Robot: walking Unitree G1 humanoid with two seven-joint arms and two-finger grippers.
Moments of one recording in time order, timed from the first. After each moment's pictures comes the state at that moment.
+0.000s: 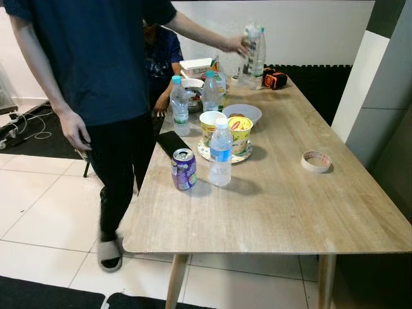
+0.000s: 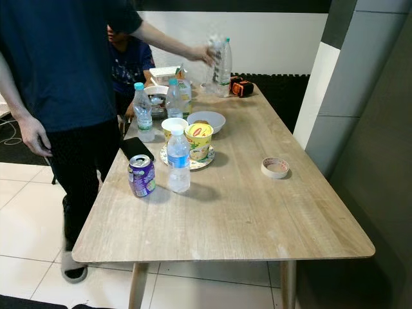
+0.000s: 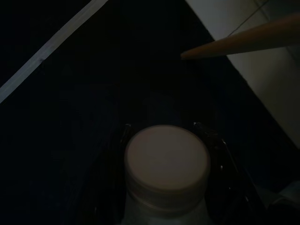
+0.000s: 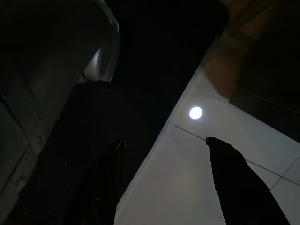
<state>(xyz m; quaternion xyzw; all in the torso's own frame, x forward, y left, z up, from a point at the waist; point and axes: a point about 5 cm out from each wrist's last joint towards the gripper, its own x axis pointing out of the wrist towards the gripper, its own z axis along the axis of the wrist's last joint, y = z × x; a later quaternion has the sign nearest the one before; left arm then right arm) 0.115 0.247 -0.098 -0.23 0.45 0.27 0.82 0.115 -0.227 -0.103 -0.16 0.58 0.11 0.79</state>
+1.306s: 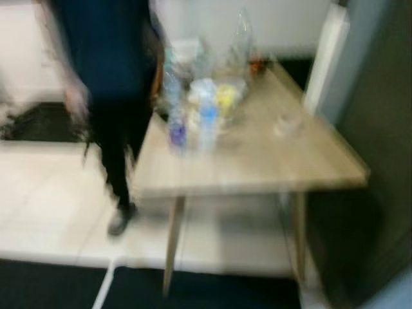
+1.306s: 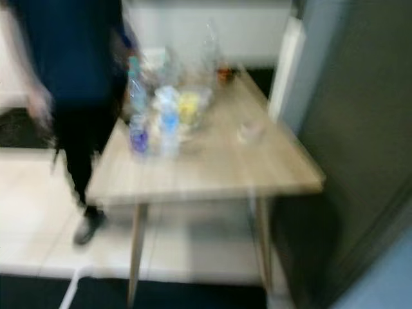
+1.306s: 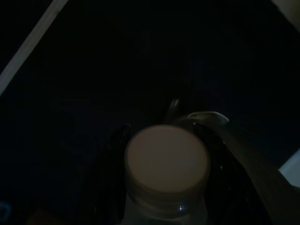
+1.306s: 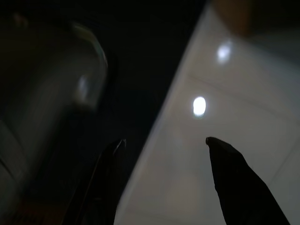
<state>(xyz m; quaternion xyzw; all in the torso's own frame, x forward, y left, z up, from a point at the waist) 0.108 0.233 -0.104 -0.22 0.47 0.25 0.81 0.119 -0.237 -0.100 -0.16 0.58 0.09 0.79</state>
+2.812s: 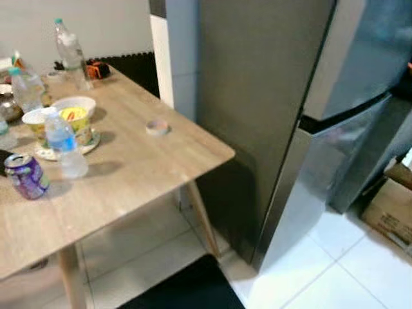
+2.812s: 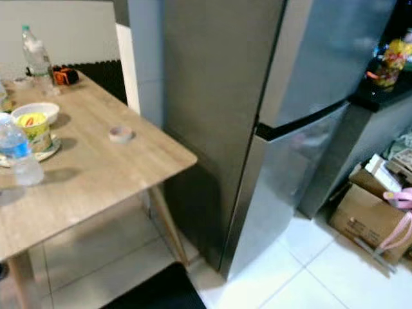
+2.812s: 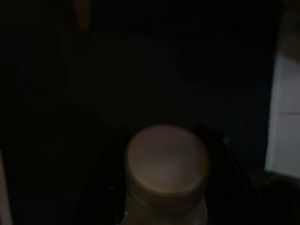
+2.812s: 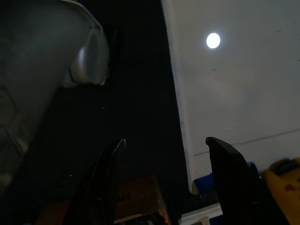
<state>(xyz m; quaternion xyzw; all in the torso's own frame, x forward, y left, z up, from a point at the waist) 0.116 0.235 -0.100 -0.20 0.46 0.20 0.84 0.122 -0.225 -0.102 -0.15 0.57 0.10 0.80</state>
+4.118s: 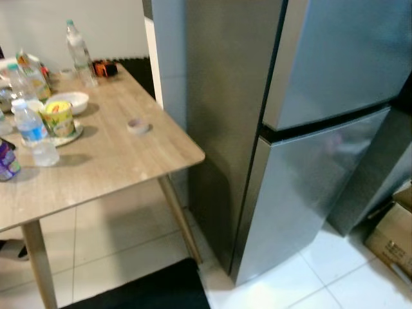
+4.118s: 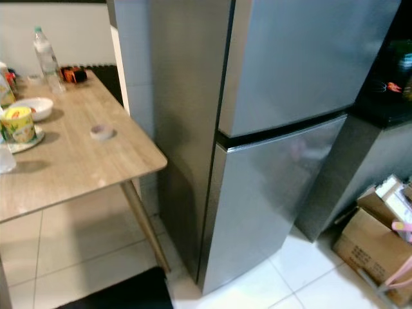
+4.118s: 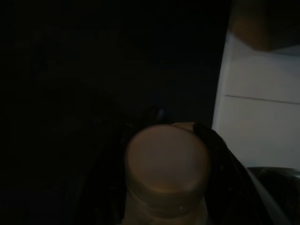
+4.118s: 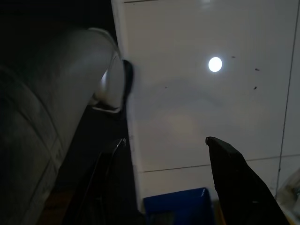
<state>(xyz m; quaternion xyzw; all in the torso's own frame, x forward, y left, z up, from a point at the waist) 0.118 0.227 -0.101 -0.20 0.46 0.18 0.84 0.120 -0.223 -0.102 -0.11 0.57 0.11 0.81</state>
